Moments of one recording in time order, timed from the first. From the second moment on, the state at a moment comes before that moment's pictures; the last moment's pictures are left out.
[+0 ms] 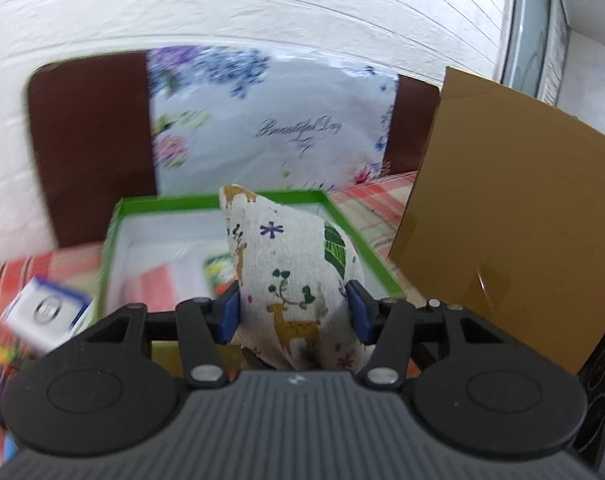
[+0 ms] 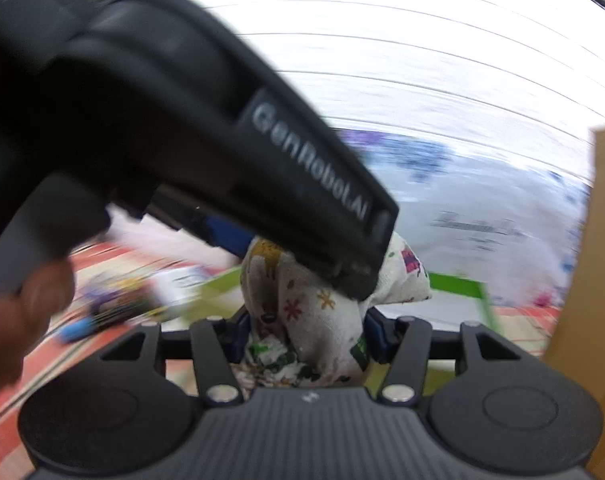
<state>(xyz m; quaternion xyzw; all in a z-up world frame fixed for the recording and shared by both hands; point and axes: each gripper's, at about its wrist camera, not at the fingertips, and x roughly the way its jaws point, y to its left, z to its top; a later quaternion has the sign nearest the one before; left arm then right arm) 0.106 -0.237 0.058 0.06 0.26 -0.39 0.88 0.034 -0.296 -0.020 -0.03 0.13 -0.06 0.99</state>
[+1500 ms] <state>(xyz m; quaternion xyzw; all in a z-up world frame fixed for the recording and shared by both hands) 0.078 0.088 -0.034 -0.16 0.34 -0.07 0.92 0.174 -0.113 -0.072 0.03 0.33 0.12 0.94</state>
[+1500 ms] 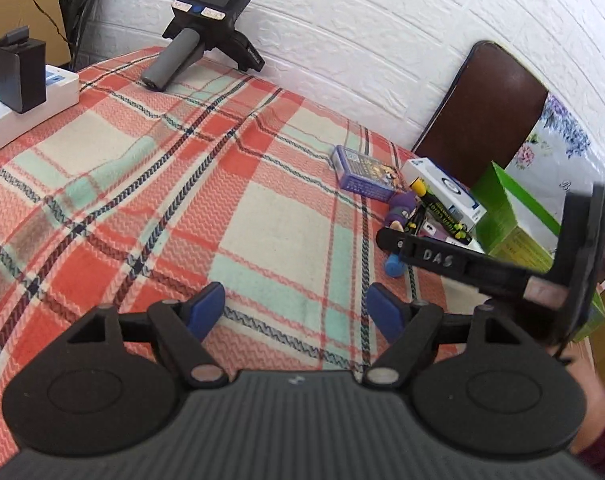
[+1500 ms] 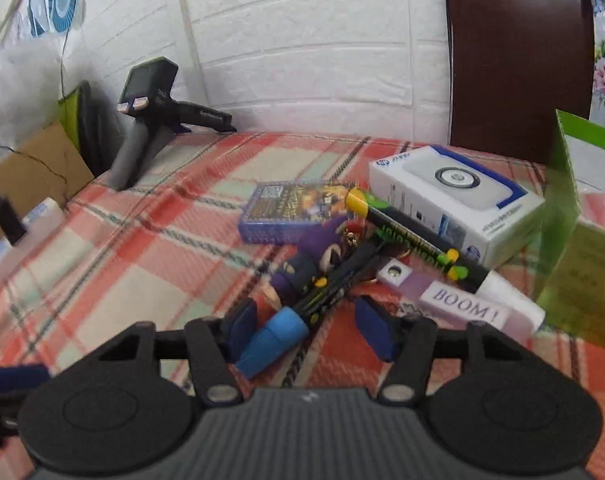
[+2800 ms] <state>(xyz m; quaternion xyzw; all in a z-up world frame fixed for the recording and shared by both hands) 0.152 -0.180 0.037 -0.05 0.37 -0.36 0.85 0.046 -0.295 -0.013 0.21 0.17 0.09 0.96</state>
